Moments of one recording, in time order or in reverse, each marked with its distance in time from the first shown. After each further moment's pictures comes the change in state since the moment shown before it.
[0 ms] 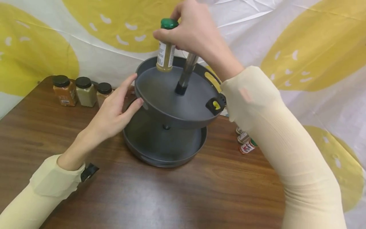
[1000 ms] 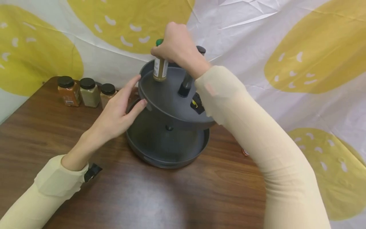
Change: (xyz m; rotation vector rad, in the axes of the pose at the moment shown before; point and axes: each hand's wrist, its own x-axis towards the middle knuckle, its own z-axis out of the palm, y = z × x) left_hand 0.001 0.005 0.007 -0.001 -0.005 -0.025; right_hand 0.026 0.001 0.044 -0.147 -0.092 0.036
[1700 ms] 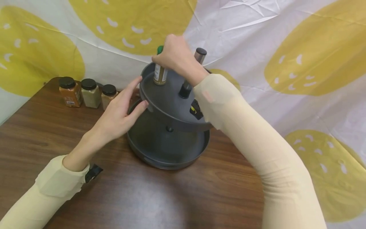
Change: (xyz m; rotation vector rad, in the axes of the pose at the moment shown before) left_hand 0.001 0.000 0.003 -0.006 -0.006 -0.001; right_hand 0.005 0.004 0.016 -0.029 -0.041 0.063
